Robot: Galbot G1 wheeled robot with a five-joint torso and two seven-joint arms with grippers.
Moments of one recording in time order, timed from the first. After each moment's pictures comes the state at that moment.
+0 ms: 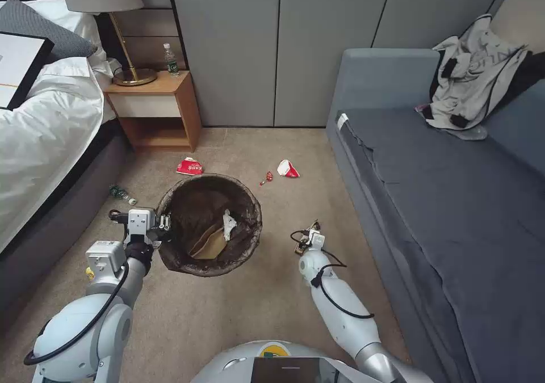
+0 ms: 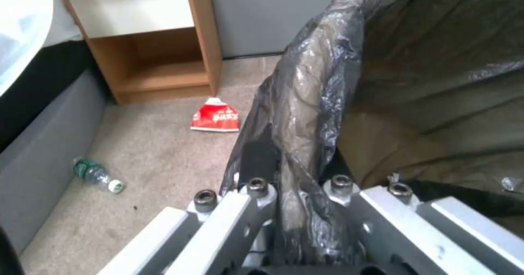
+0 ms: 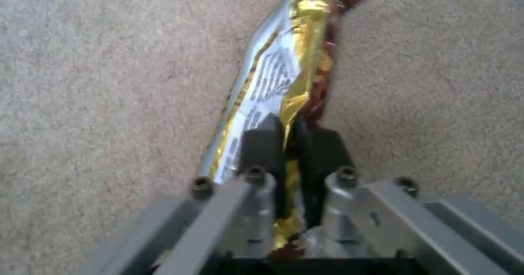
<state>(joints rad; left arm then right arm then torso) 1.60 -1.45 -0.78 -2.50 -0.15 0.65 0.11 -0.90 1.49 0.20 1.06 0.58 -0.26 0.49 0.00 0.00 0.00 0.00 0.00</state>
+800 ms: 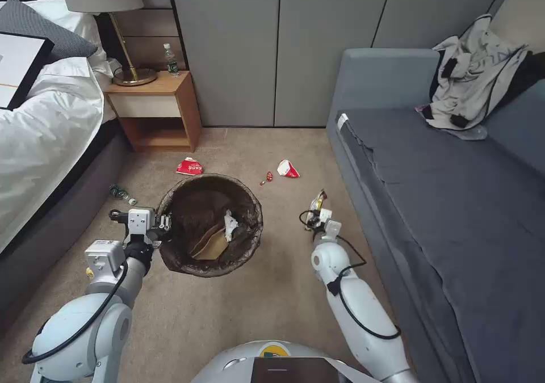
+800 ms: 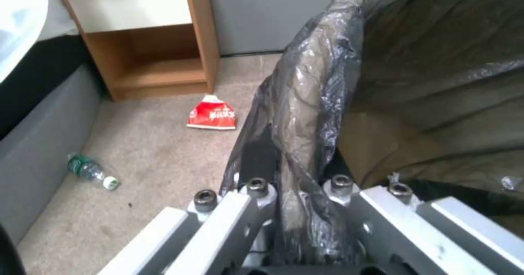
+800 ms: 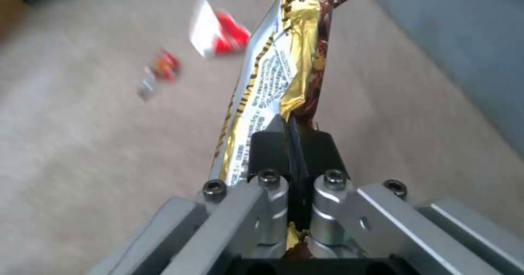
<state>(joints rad) 1.59 -1.44 -0.78 -2.49 -0.19 0.66 0.09 -1.05 1.42 0.29 1.55 0.47 -0.28 0.40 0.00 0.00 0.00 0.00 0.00</state>
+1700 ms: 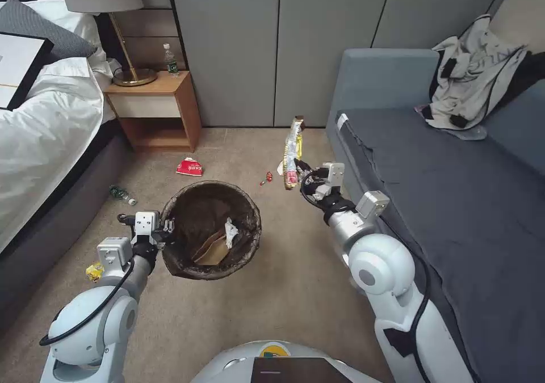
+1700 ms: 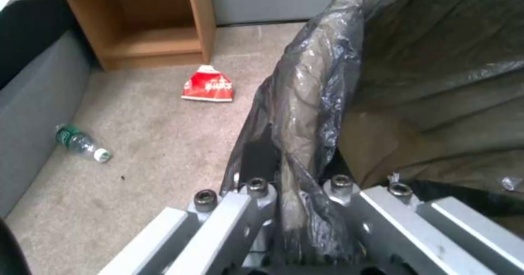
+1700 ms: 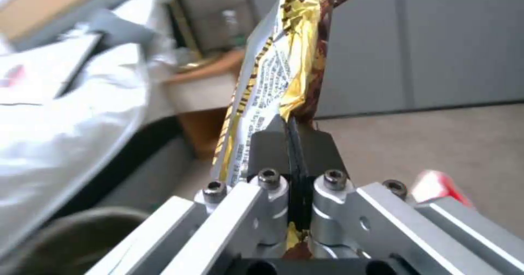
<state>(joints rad) 1.57 -1.41 -0.77 -2.43 -0.23 0.71 0.06 -1.14 1.29 0.24 2.35 0.67 -0.54 0.23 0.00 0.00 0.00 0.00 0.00</state>
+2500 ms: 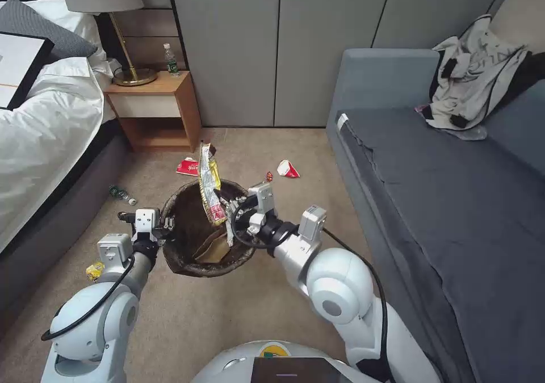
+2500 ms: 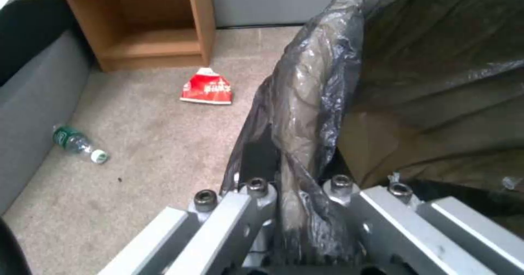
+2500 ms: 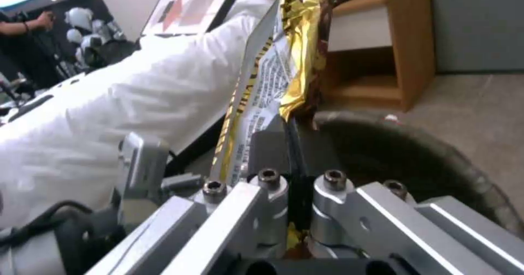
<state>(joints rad) 1.54 -1.40 -0.76 -2.42 -0.25 0.72 0.04 -1.09 1.33 -0.09 2.34 0.67 -0.63 0.17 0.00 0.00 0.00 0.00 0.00</state>
